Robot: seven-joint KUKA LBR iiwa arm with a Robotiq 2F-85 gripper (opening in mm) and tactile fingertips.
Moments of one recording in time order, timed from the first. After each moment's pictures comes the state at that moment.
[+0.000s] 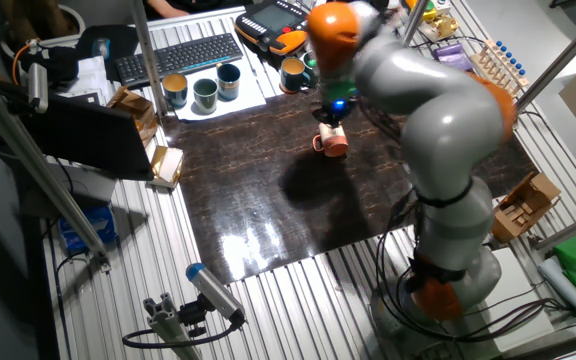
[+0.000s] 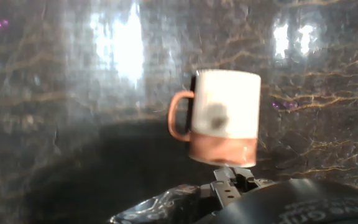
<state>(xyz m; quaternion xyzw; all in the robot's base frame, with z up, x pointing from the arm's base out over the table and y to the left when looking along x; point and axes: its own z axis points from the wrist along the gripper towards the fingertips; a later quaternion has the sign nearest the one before) 0.572 0.062 0.198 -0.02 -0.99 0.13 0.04</state>
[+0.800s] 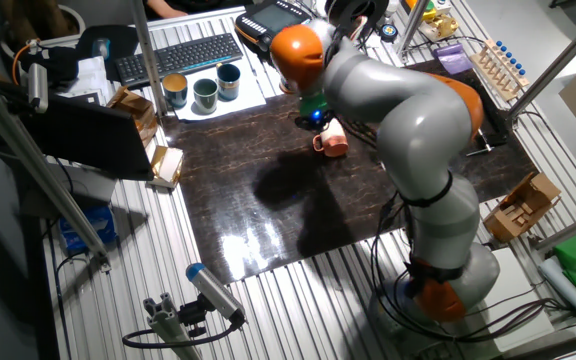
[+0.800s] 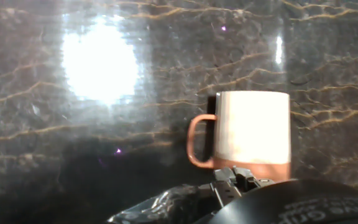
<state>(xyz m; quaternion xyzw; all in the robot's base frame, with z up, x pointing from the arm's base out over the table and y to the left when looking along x) 0.585 0.084 0.146 -0.03 -0.99 0.16 0.01</state>
